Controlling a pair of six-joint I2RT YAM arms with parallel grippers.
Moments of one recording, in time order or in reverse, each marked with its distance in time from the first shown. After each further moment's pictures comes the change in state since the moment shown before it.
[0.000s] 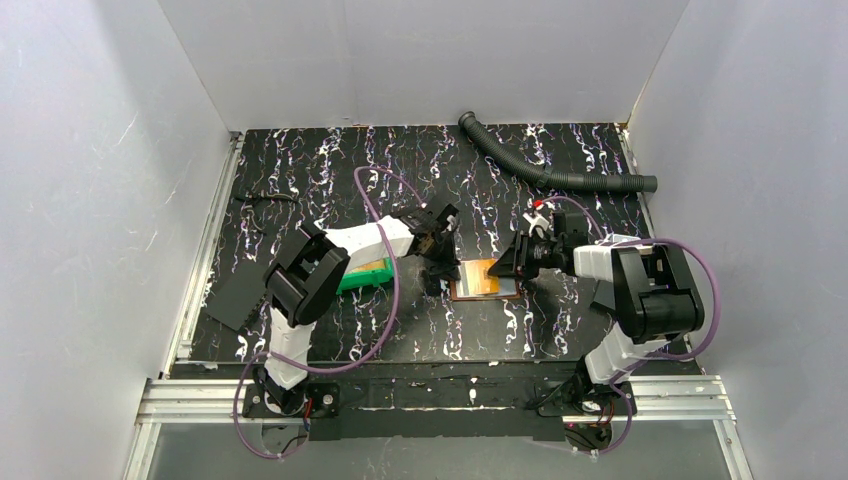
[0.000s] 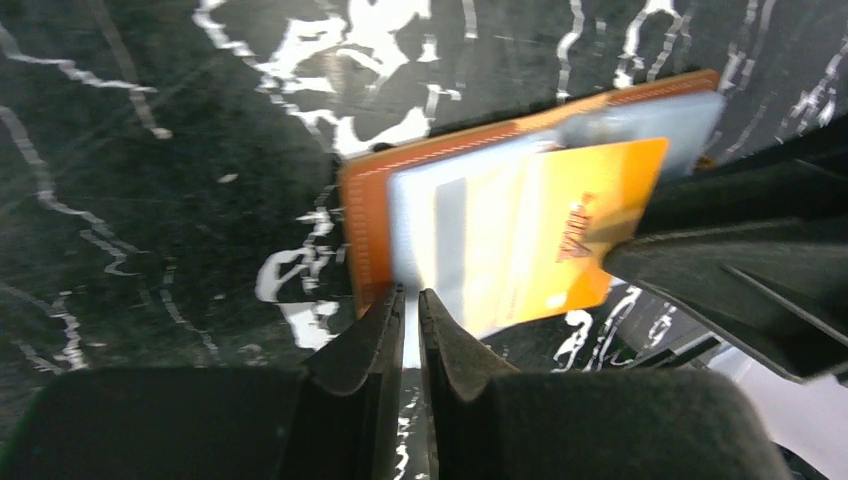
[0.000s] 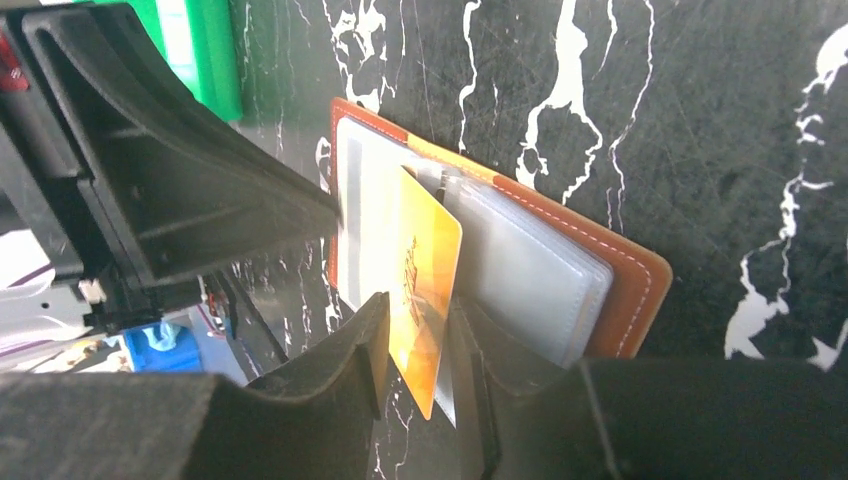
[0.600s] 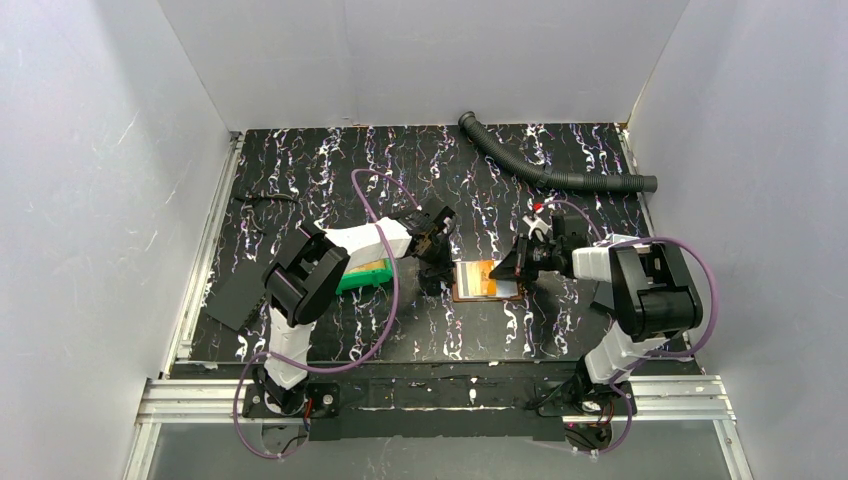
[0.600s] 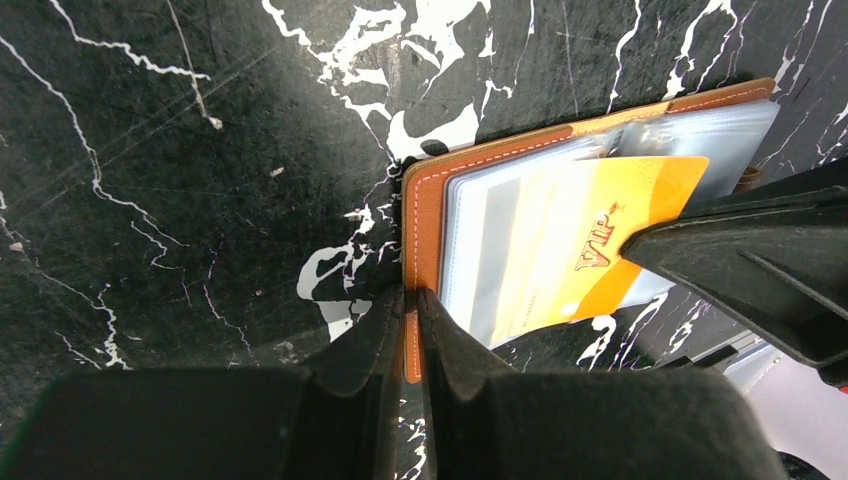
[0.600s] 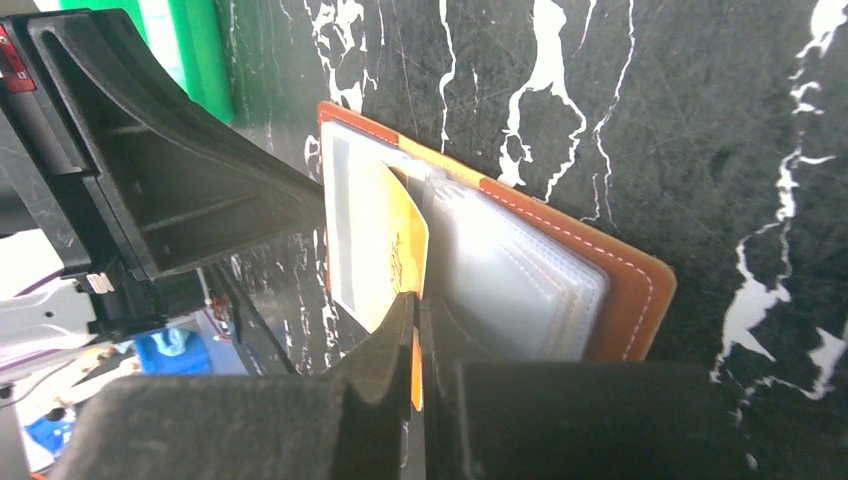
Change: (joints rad) left arm 0.008 -0.003 -0.035 0.001 -0.002 -0.005; right arm 0.014 0.004 -0.009 -0.005 0.015 0.018
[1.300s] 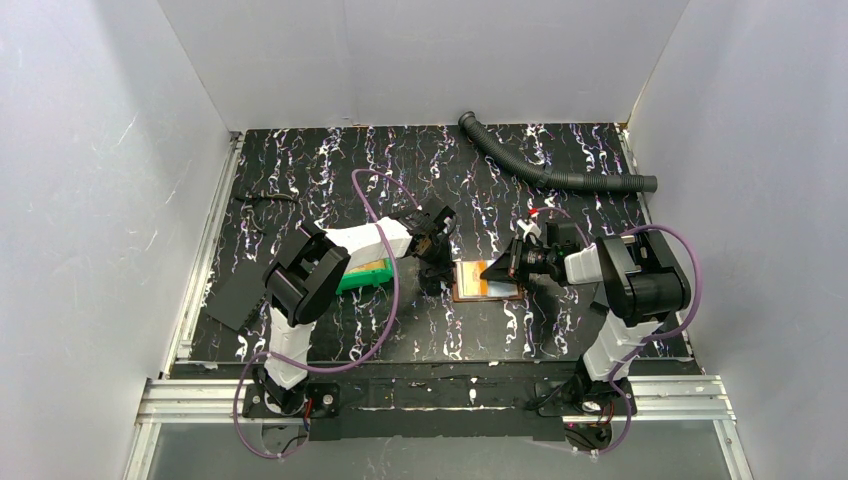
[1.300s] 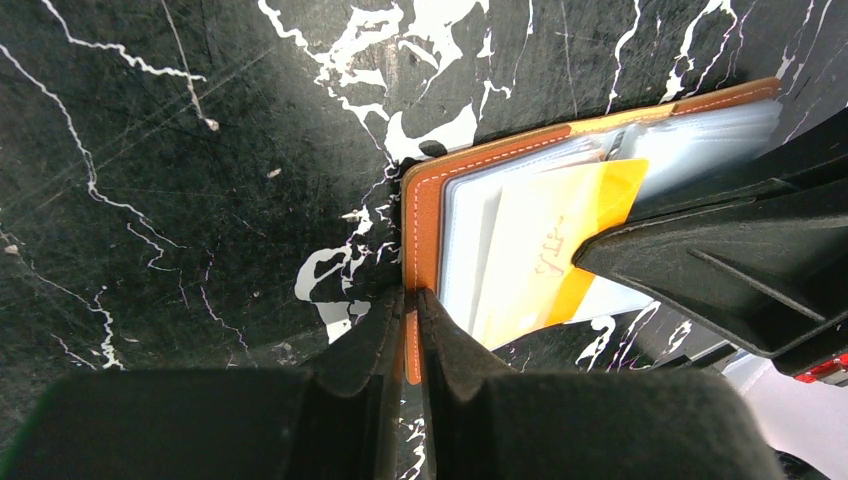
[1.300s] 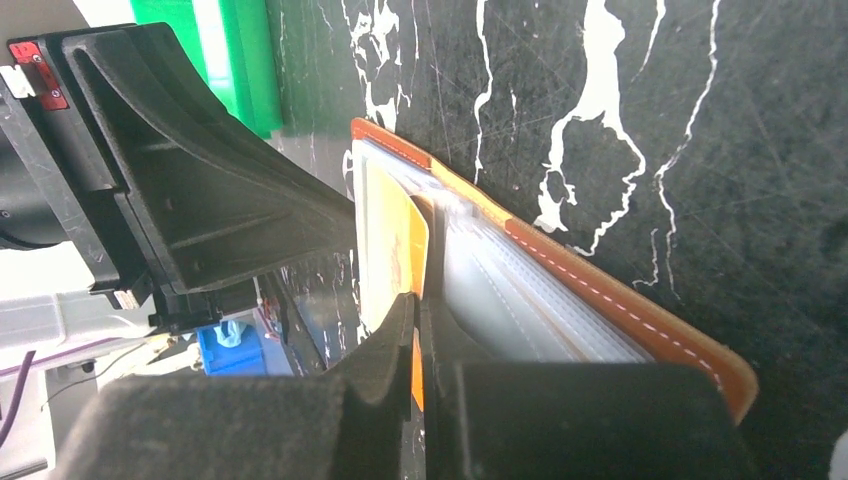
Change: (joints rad) left arm 0.000 0.005 0.005 -0.003 0.003 0.000; right arm 0.029 0.113 -0.061 0.308 -0.095 0.191
